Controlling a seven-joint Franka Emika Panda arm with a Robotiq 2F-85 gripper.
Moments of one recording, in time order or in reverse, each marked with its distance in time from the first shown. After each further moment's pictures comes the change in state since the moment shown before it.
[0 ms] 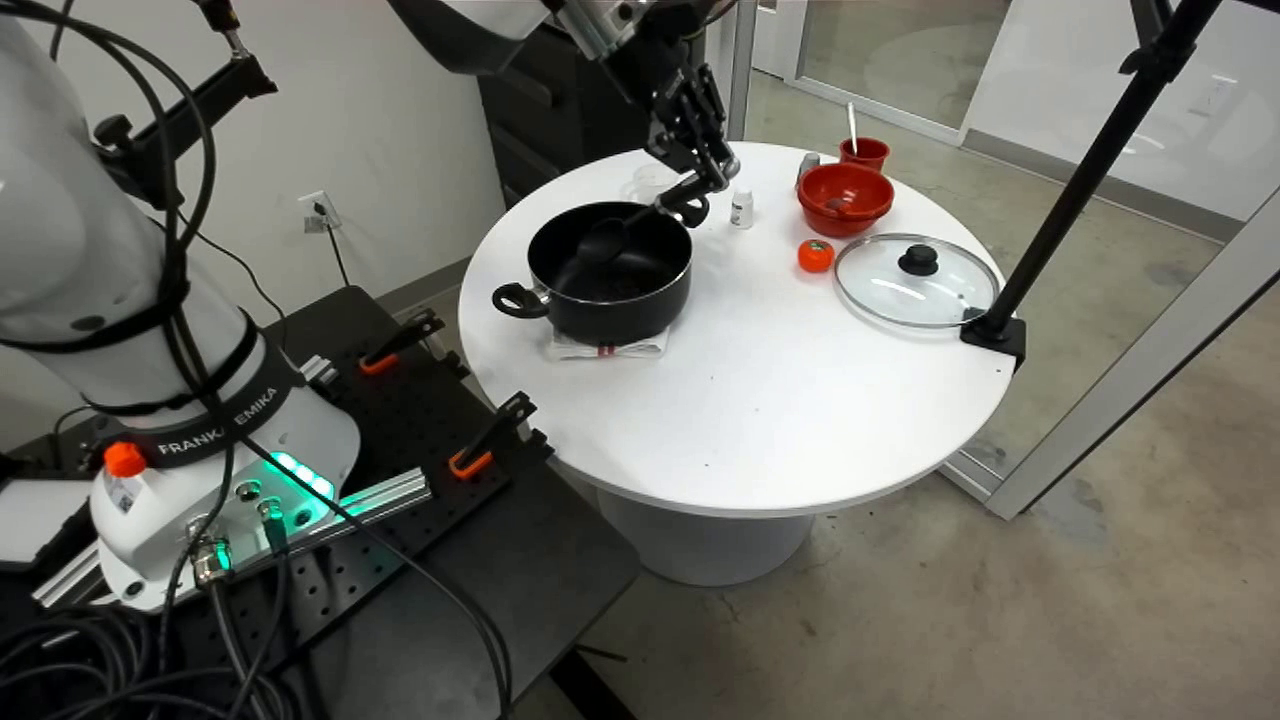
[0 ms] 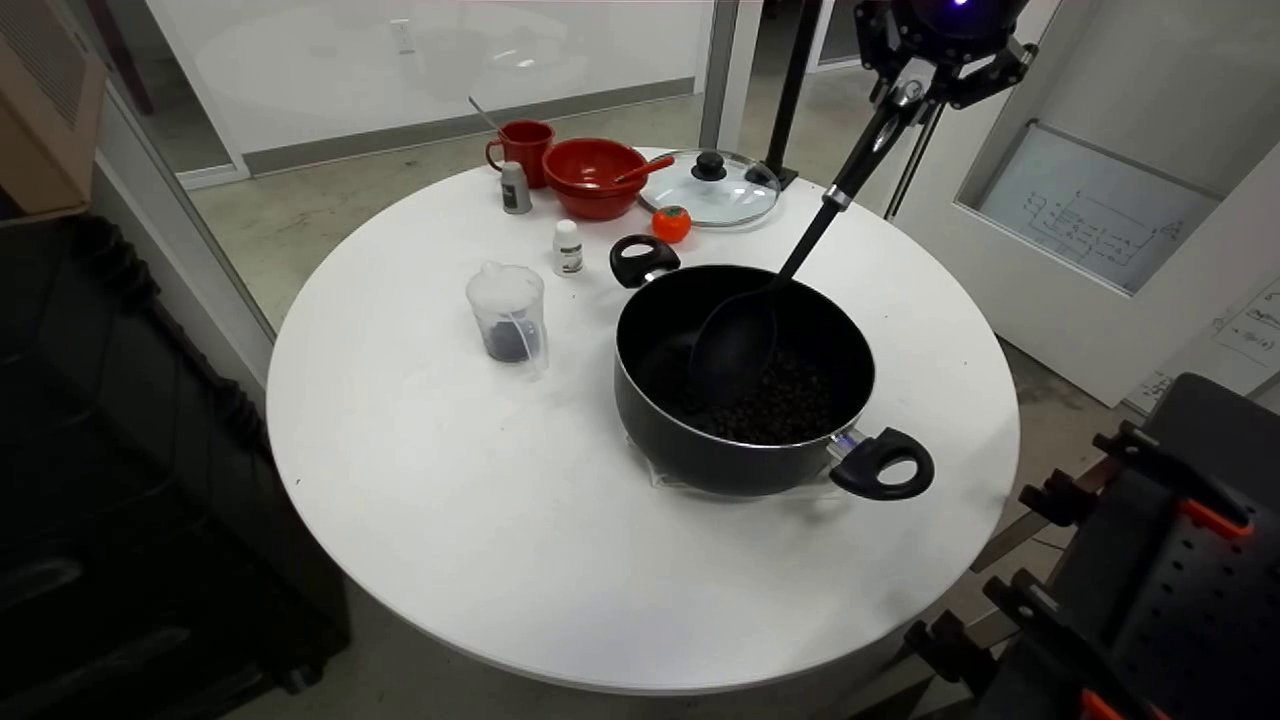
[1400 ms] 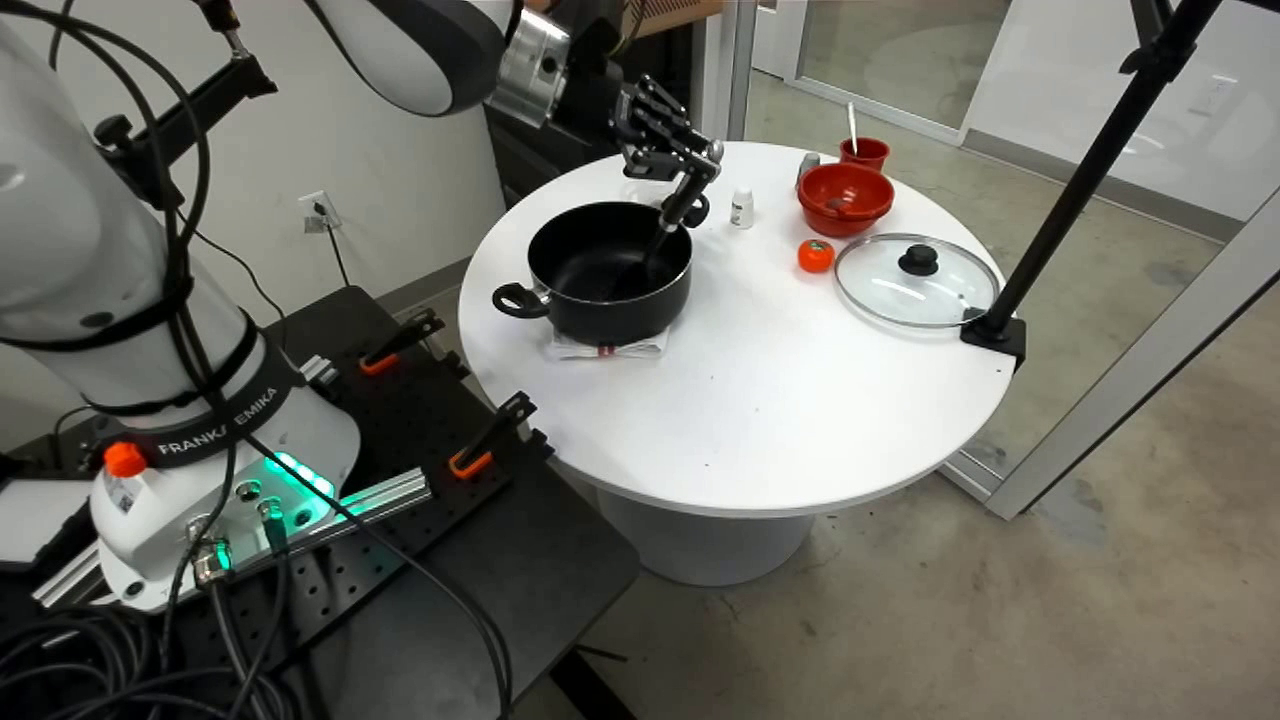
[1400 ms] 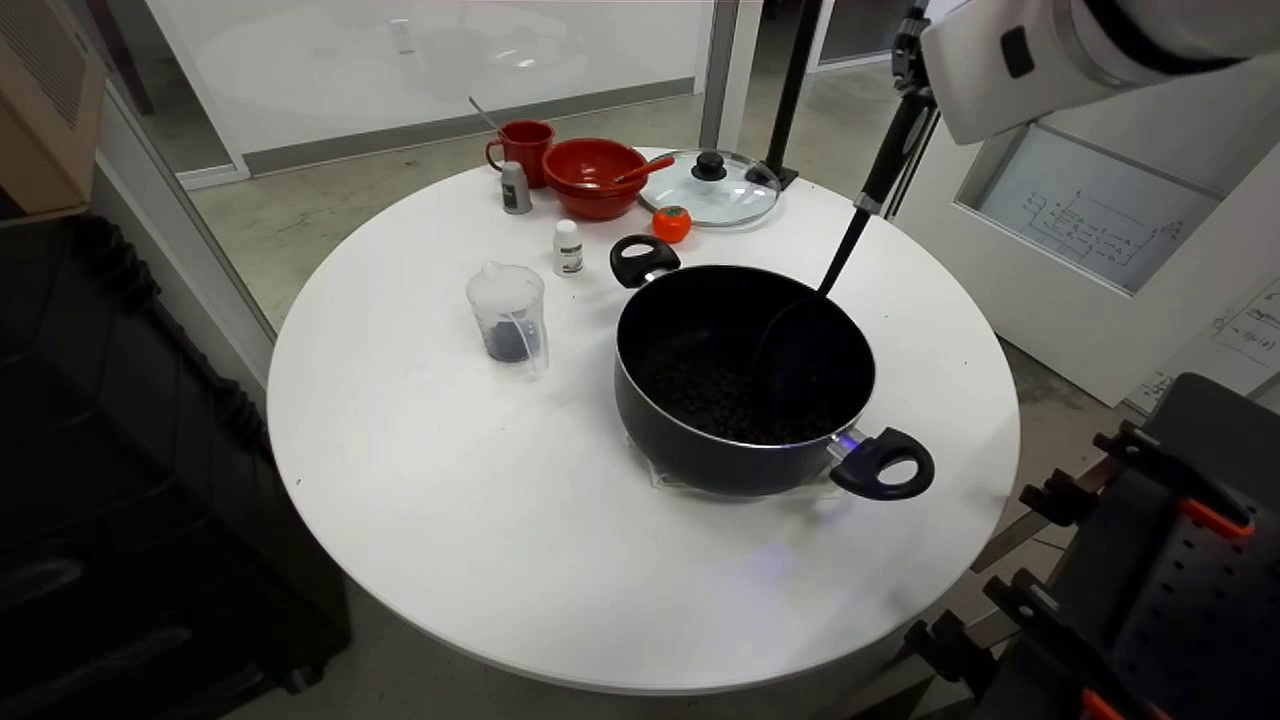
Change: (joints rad) arm 0.062 -0.099 0.036 -0.172 -0.856 -0.228 0.610
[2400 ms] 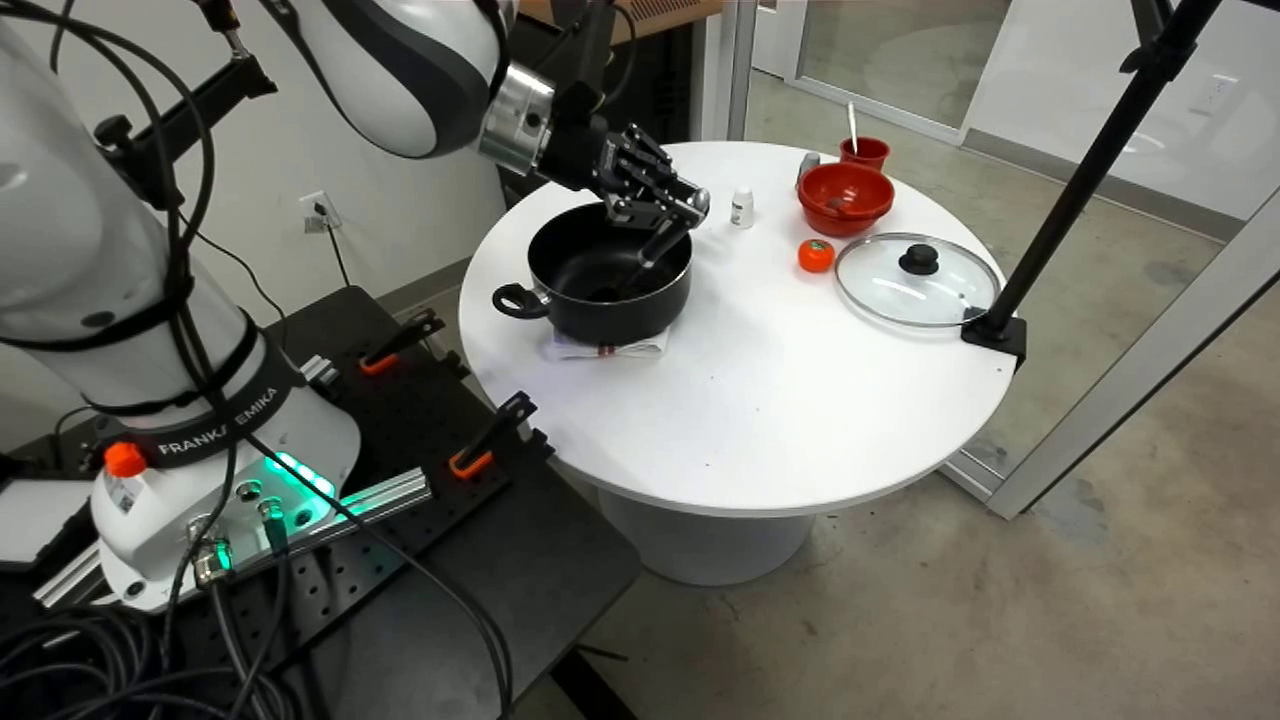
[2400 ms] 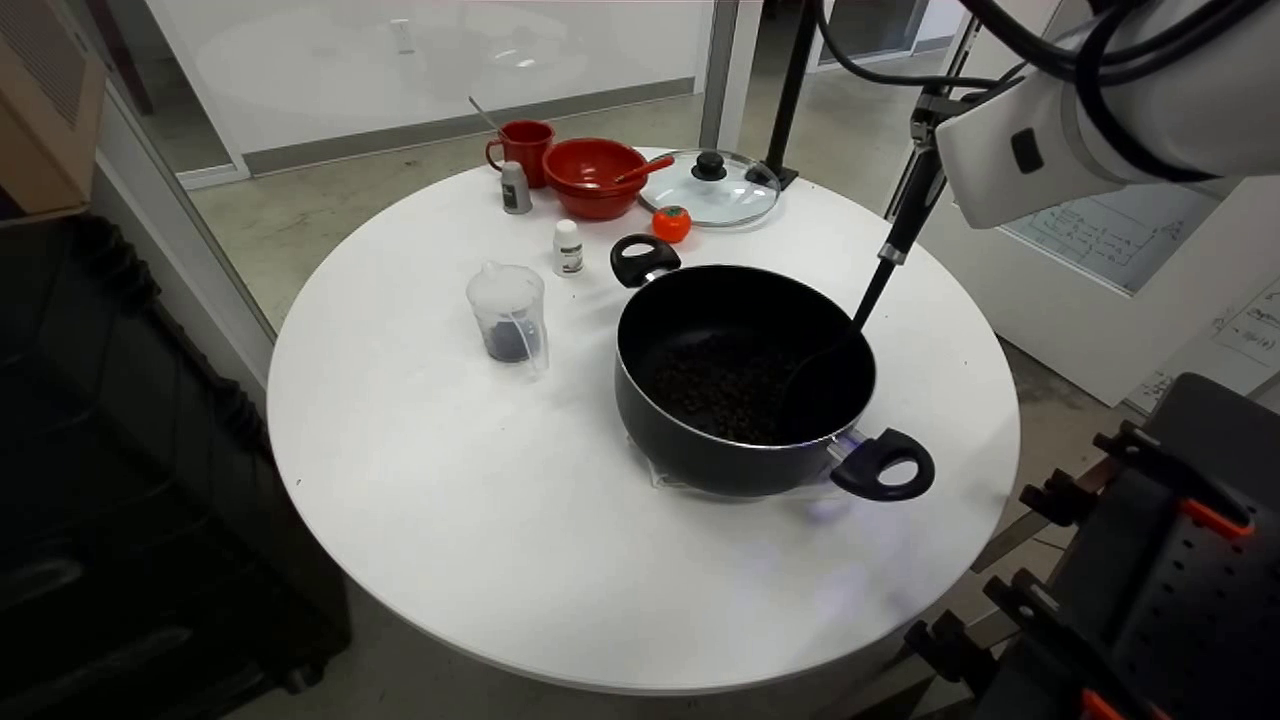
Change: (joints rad) arm 0.009 0.054 0.000 -0.062 -0.045 -0.077 0.100
